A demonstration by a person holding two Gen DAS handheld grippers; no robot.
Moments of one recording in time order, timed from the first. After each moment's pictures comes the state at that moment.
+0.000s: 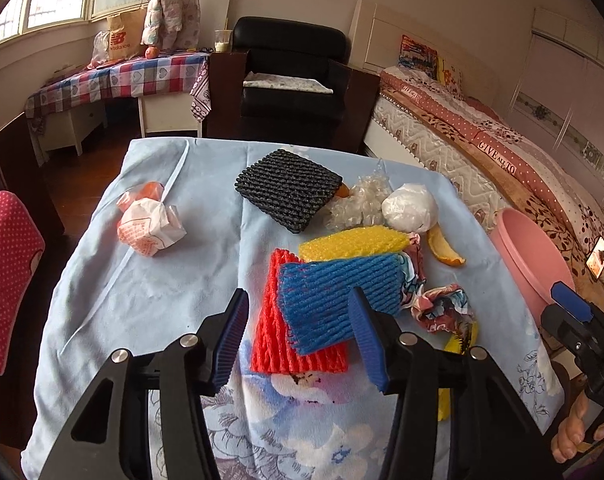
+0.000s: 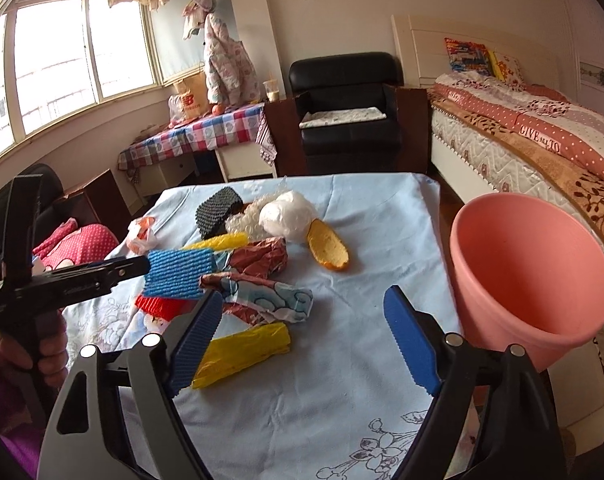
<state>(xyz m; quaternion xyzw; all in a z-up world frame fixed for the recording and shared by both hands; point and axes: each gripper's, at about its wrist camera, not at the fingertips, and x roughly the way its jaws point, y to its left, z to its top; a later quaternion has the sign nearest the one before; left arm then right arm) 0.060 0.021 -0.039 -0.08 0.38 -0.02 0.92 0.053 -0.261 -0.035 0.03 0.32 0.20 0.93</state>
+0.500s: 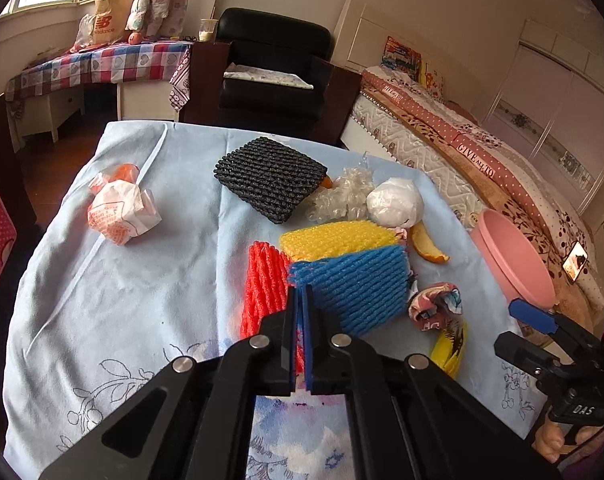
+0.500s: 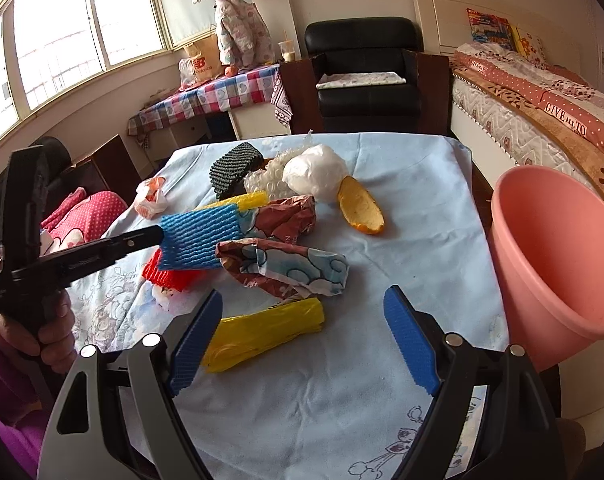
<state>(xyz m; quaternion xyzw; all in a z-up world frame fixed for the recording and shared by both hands) 0.062 0.033 -0.053 -0.13 0.37 -0.07 0.92 0.063 -0.234 -0.052 0.01 0.38 0.22 0.90</state>
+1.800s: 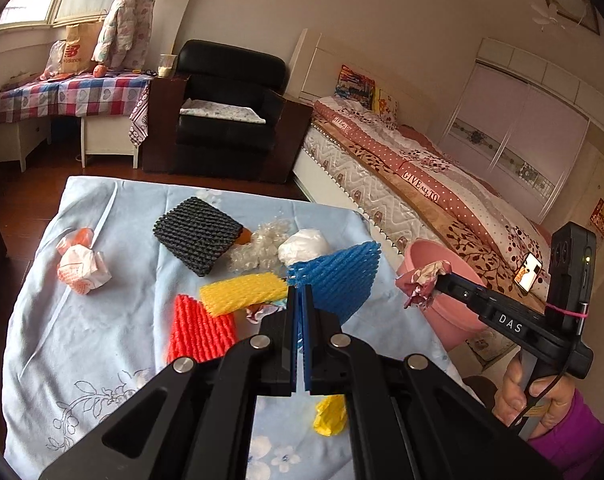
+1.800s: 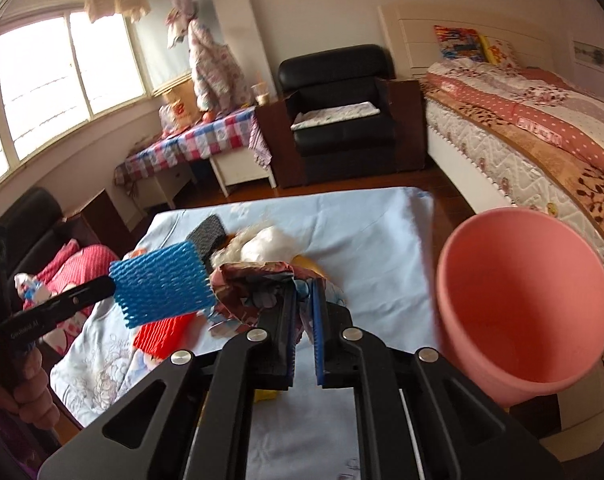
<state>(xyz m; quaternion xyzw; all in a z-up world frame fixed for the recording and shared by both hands) 0.046 -0.011 0.015 -0.13 0.32 -0.14 0.93 0.093 -0.291 -0.007 0.07 0.32 0.19 0.93</state>
